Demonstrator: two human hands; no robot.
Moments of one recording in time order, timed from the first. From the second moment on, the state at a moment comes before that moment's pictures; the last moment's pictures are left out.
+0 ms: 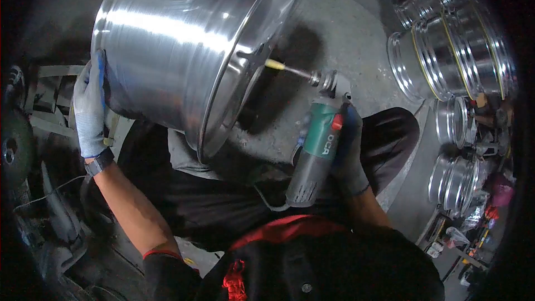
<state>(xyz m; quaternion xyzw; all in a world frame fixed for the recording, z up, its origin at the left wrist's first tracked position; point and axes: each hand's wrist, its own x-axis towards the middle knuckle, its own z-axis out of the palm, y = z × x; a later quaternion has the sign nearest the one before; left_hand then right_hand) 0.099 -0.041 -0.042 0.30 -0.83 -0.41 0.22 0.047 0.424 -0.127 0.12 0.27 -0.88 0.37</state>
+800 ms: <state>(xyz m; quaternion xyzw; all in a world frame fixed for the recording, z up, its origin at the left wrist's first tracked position) 0.103 -0.043 -0.043 0.32 -0.83 -0.40 0.20 0.043 0.424 -0.136 0.07 0.28 -0.88 0.37</state>
